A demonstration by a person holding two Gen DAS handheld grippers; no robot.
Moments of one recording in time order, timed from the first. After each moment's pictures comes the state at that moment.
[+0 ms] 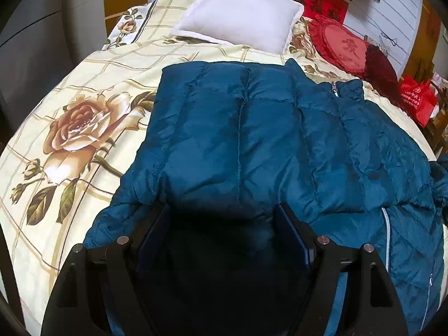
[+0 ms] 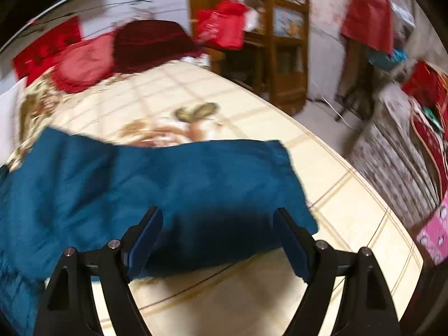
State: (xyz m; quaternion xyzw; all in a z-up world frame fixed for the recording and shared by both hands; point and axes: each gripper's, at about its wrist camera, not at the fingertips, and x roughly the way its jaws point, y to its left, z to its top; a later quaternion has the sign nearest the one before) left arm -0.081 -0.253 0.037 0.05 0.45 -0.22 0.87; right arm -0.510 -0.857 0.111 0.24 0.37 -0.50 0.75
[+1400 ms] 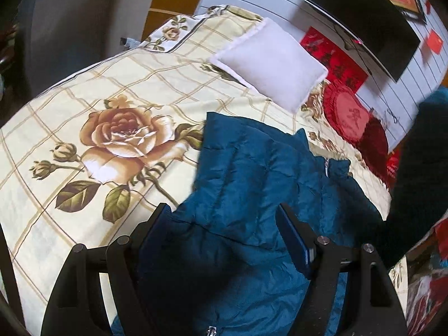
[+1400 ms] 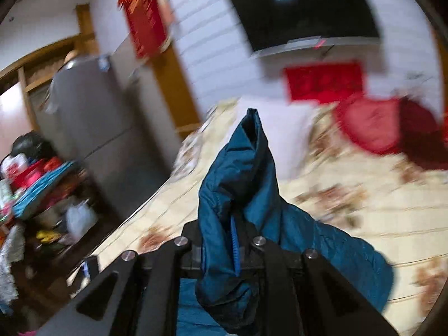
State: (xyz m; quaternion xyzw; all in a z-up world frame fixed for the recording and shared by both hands) left arm -0.068 -0.167 0.102 -0.12 0.43 -0.20 0.87; right arm -0.157 -0.497 0.312 0.15 0.29 0.08 0.94
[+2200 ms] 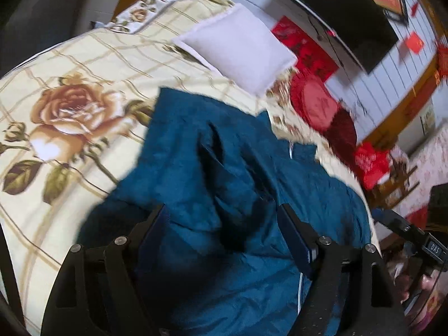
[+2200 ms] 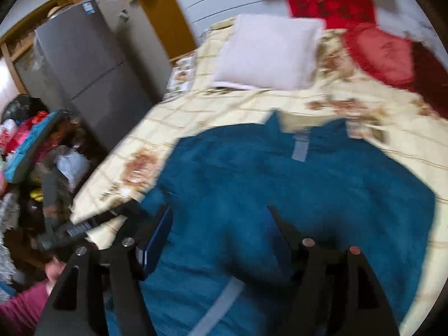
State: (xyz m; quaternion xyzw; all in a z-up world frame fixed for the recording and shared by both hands) left arm -0.082 -0.214 0.080 -0.14 0.44 -0.30 0.83; right arm -0.218 -0.516 0.174 0.15 0.40 0.04 0.90
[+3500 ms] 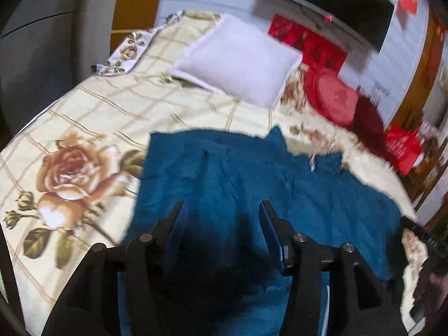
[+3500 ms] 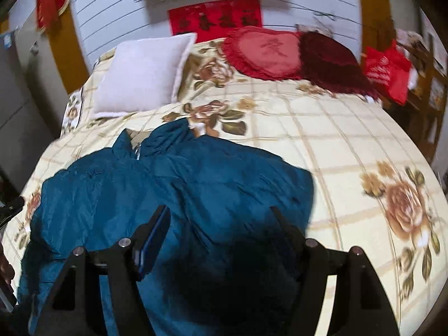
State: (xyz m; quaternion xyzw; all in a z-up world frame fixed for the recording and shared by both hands) left arm -0.047 -0.276 0.100 -0.03 0.40 -0.23 0.89; right arm -0.223 -0.631 0.136 0.14 0.38 -0.19 0.89
